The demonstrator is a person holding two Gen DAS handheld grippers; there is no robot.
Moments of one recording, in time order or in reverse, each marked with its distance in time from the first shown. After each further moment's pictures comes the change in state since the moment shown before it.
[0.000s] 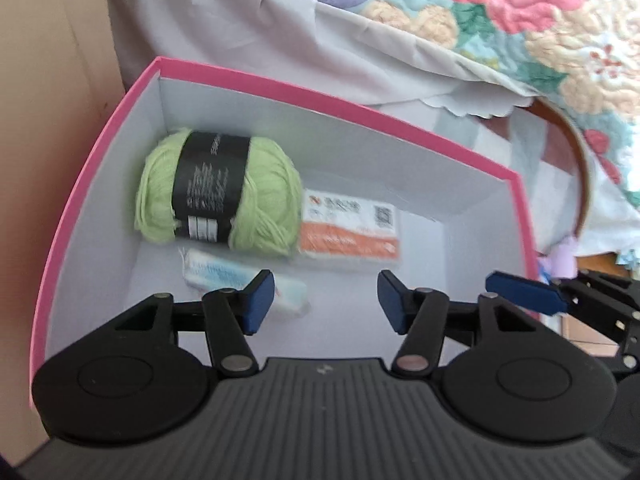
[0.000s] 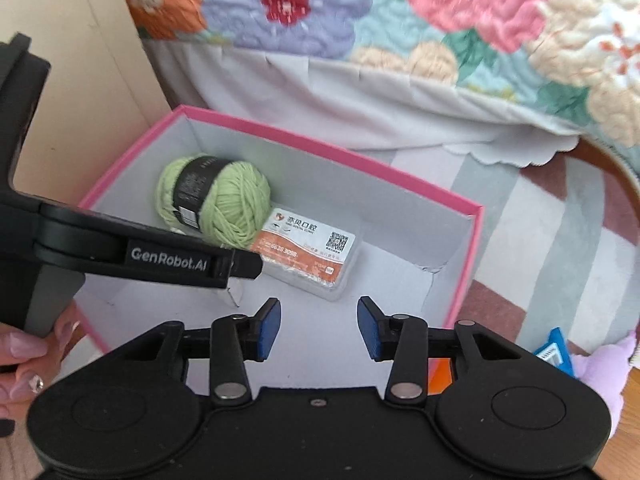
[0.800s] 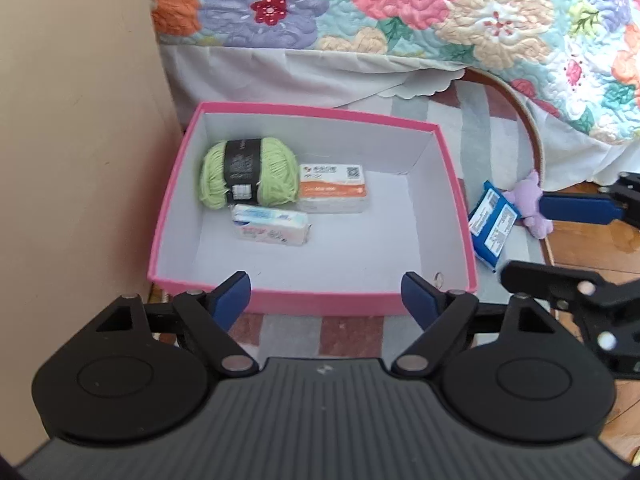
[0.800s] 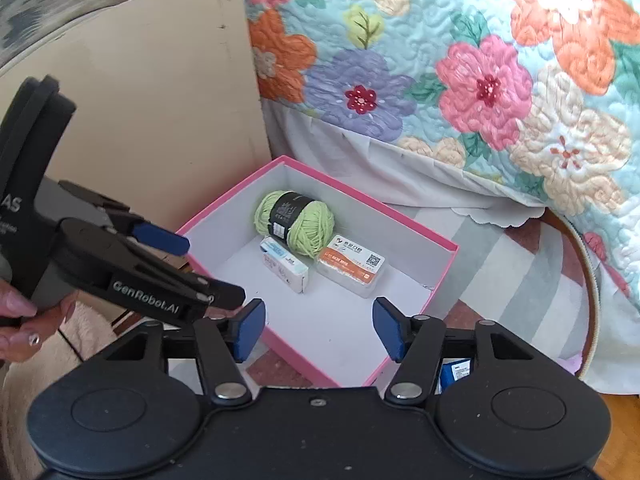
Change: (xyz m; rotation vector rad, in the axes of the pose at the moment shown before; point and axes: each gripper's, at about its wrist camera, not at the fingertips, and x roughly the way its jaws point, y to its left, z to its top) left arm -0.133 -0.046 -0.062 0.179 -0.039 0.133; right arm -0.141 0.020 -0.029 -0.160 -0.110 0.080
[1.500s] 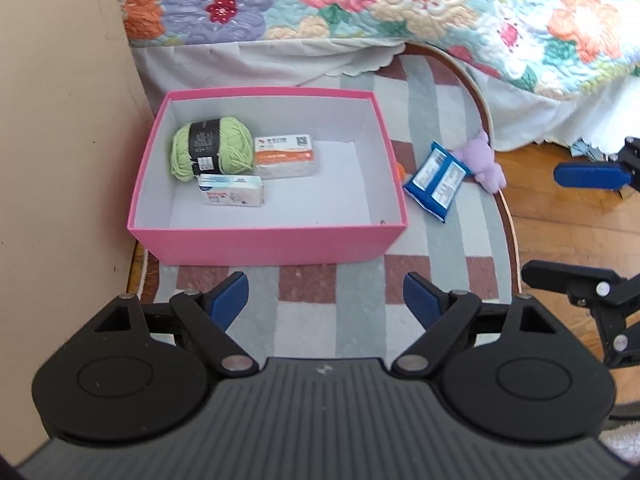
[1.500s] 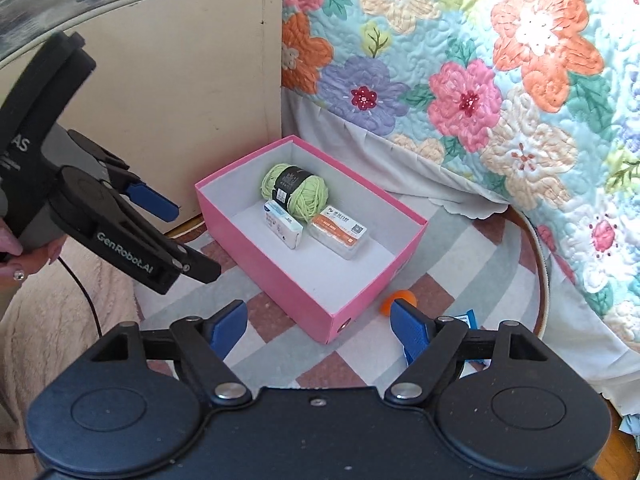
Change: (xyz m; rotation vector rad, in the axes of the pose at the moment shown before) left arm -0.050 -0.045 -0.044 0.080 0.020 -0.050; right arm -0.079 0.007 -0.046 -0.114 0.007 -0.044
